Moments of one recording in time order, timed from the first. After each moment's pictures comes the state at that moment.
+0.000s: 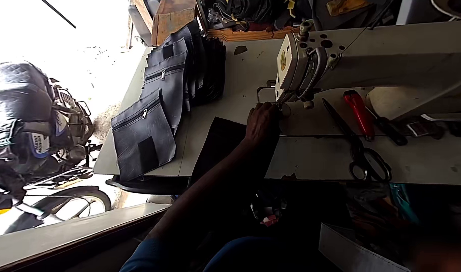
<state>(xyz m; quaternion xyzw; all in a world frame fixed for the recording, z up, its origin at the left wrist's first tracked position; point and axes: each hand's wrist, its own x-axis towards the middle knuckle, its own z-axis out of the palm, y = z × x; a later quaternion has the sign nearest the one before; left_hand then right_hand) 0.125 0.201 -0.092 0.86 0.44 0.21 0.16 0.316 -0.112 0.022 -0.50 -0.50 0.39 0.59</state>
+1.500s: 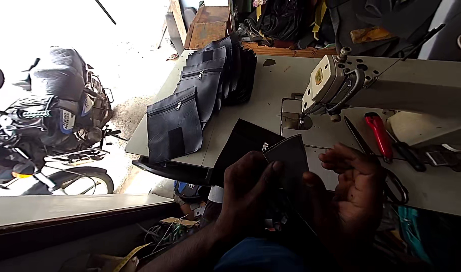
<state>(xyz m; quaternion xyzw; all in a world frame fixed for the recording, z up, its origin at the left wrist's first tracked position) 0.006 0.040 0.005 0.51 0.31 0.57 0.57 0.180 0.012 0.002 -0.52 -0.61 0.12 0.58</state>
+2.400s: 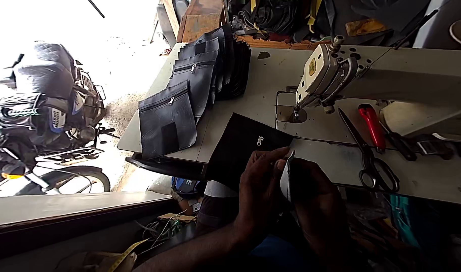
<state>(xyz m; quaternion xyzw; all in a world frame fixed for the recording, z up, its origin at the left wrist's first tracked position) 0.043 0.019 -0.019 0.52 0.42 0.54 0.51 0.158 -0.015 -0.012 -0.49 -0.45 0.44 0.61</state>
